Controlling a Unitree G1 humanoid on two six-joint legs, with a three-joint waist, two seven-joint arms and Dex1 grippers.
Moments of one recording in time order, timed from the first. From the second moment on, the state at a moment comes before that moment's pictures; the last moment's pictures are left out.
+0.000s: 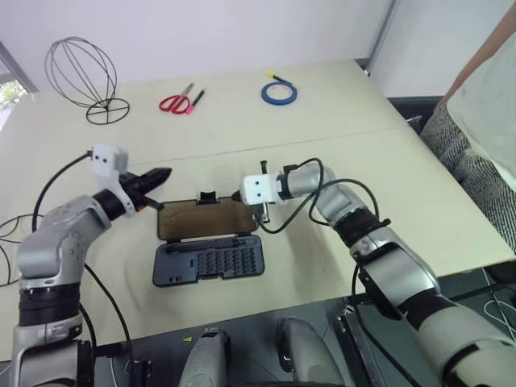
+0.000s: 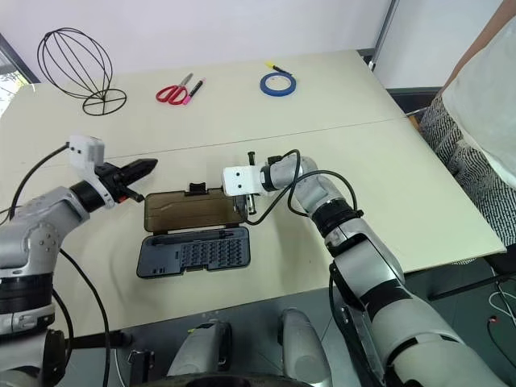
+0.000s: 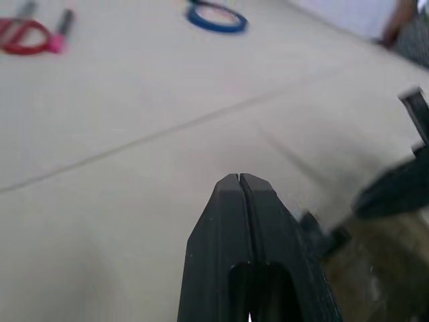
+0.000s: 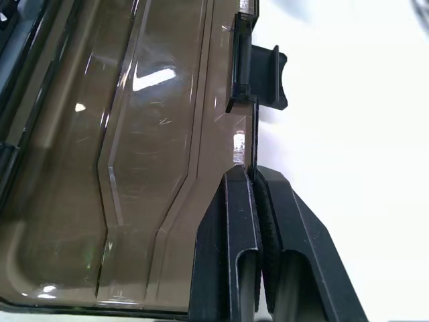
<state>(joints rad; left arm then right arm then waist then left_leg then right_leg) -0.43 0.60 0.34 0.01 -0.60 0.68 -0.57 -1.00 -0.25 0.43 0.78 -0.33 -0.42 0.91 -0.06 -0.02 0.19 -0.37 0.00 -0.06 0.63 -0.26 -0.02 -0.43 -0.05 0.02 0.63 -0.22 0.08</state>
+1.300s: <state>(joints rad) -0.46 0.67 0.16 0.47 -0.42 0.49 -1.02 -0.83 -0.34 0.45 0.40 -0.50 -0.51 0.60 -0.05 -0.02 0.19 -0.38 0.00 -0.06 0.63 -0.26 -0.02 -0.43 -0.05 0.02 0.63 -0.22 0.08</state>
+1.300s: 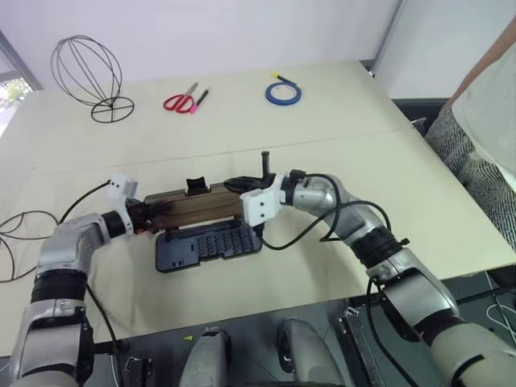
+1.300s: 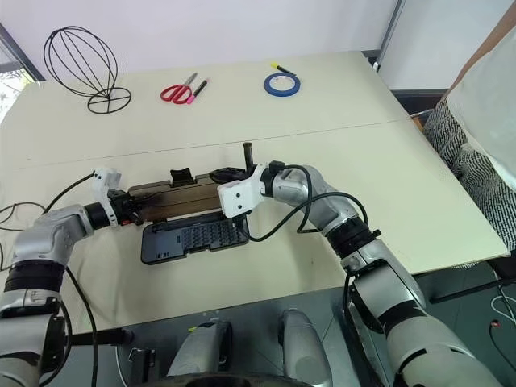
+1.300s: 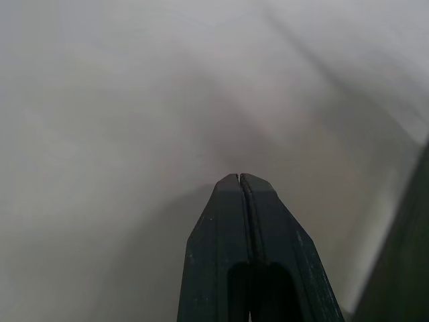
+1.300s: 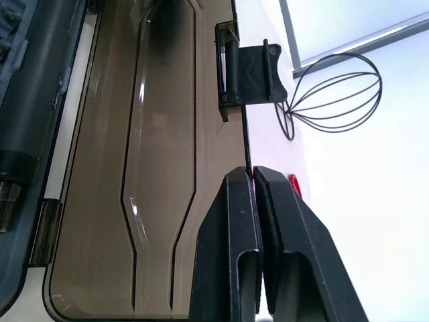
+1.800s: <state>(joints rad) -0.40 0.73 0.15 0.37 -0.40 0.49 -1.07 -0.83 -0.34 0.45 0.40 -0.48 -0.46 0.64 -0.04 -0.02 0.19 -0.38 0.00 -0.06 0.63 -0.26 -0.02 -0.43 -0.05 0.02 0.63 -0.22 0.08</state>
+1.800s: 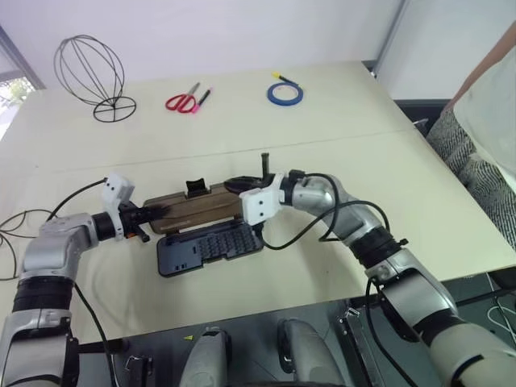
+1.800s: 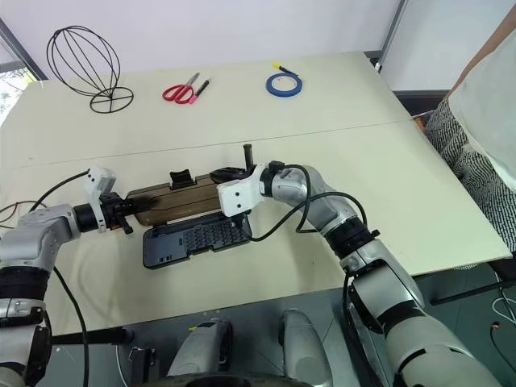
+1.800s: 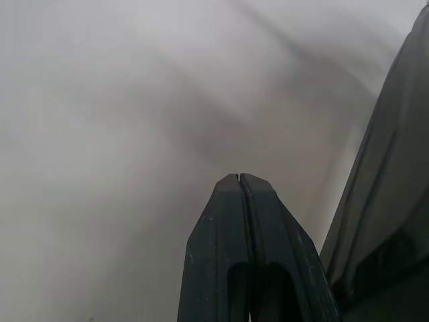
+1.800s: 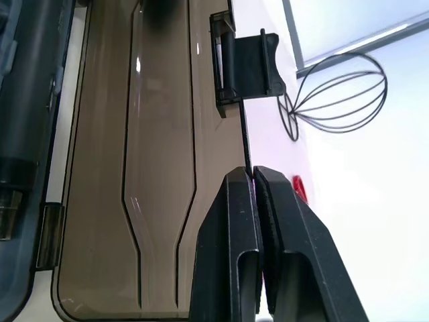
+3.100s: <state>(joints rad) -0.17 0.82 0.24 -0.14 -0.56 0.70 -1.05 -0.71 -0.54 0.15 0.02 -0.07 0.54 0.86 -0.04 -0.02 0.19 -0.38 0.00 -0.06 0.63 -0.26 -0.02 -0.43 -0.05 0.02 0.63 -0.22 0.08</state>
